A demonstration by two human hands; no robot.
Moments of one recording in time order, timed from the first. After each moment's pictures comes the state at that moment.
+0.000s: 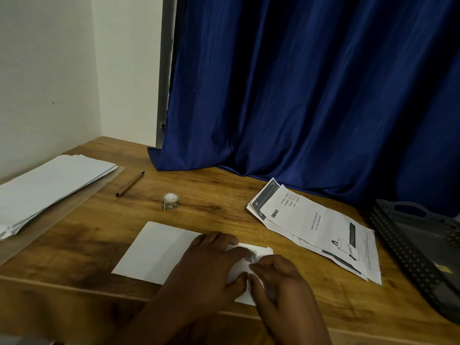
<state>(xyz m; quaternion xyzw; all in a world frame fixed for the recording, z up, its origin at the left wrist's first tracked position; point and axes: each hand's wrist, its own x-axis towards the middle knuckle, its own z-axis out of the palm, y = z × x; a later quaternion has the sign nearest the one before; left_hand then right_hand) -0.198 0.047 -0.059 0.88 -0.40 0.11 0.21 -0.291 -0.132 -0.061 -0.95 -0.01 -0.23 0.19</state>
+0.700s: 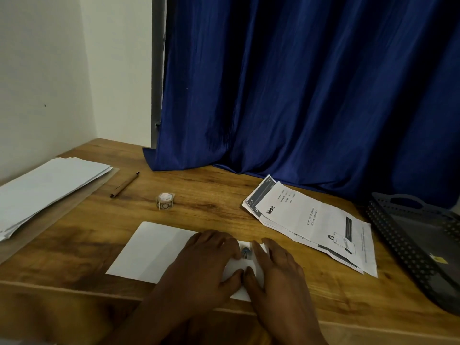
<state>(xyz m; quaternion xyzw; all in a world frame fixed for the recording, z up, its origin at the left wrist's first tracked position) -0.200 0.045 -0.054 0.88 -0.41 0.11 0.20 -0.281 -0.128 -0.057 -0.98 0.09 -0.12 0.09</state>
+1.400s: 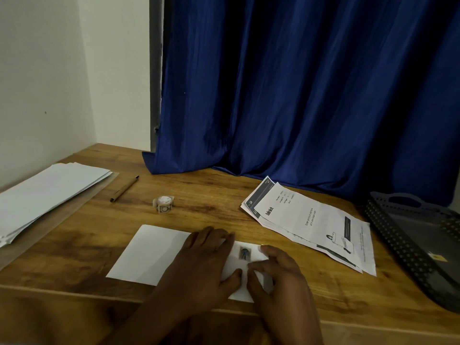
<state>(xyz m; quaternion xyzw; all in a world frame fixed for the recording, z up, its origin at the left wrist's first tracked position) -0.196 0.044 -0.060 0.91 -0.38 0.10 0.12 -0.289 -0.132 -0.070 -0.92 0.07 -0.28 0.28</state>
